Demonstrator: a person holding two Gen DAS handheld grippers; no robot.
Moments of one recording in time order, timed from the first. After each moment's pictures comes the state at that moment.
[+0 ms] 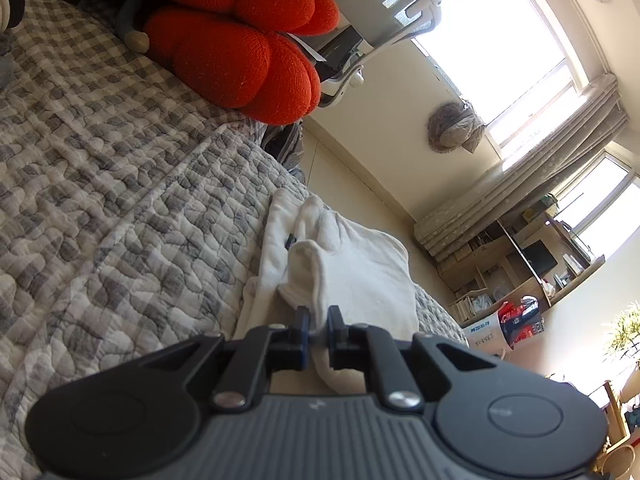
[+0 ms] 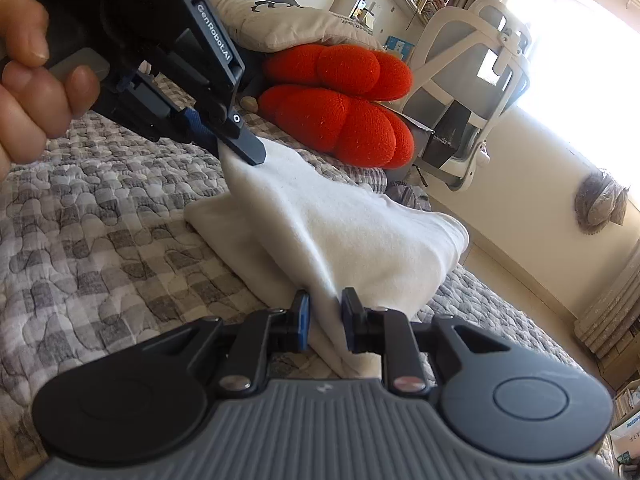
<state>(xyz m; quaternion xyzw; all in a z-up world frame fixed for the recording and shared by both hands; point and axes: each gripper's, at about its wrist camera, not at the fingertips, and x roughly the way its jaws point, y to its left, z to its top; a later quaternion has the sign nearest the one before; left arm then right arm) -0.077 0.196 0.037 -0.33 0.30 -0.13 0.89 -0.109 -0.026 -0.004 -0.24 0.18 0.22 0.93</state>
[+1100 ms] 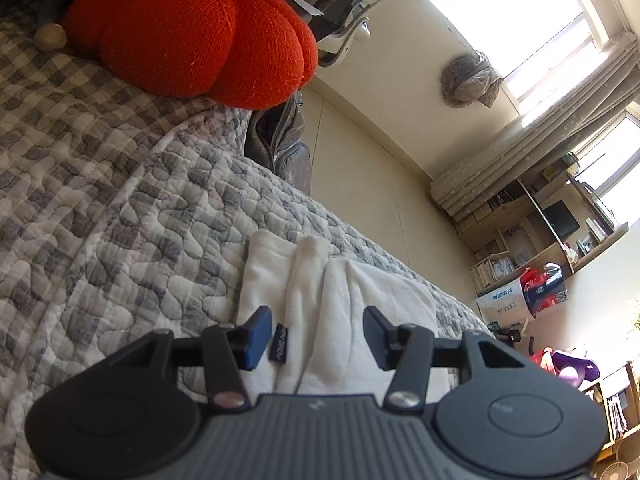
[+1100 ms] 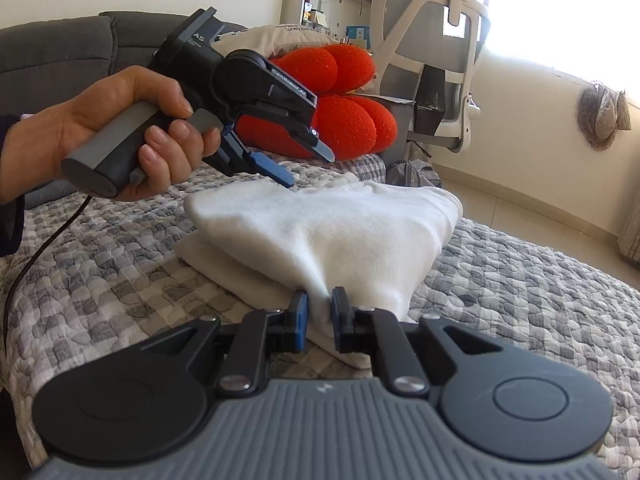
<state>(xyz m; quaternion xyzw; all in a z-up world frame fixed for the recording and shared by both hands) 0.077 0.168 0.028 -0.28 0.39 -0.13 0.87 -0.101 -0.047 -0.004 -0.11 0.20 0.24 0.94</state>
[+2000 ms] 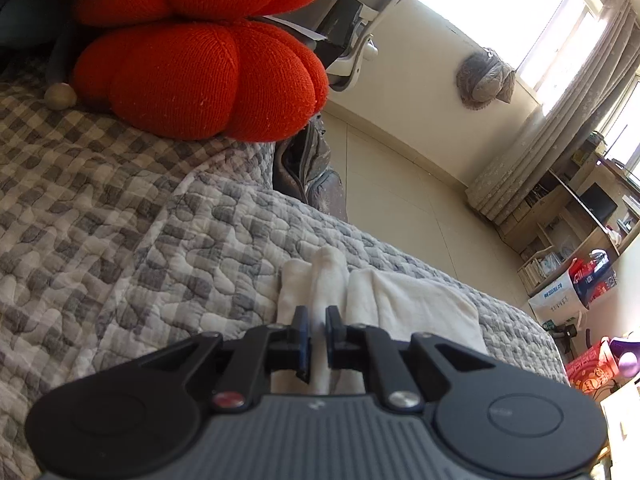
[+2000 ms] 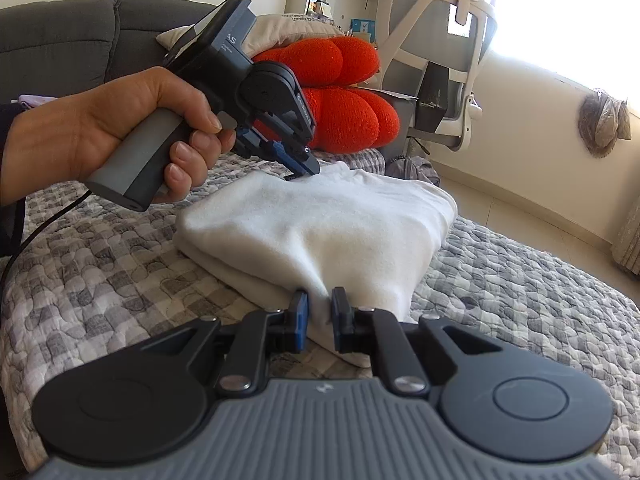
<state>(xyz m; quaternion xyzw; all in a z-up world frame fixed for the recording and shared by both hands) 0.066 0.177 0.036 -0.24 0.35 -0.09 0.90 -0.100 -0.040 -0.005 -0.13 0.21 0.23 0.94</state>
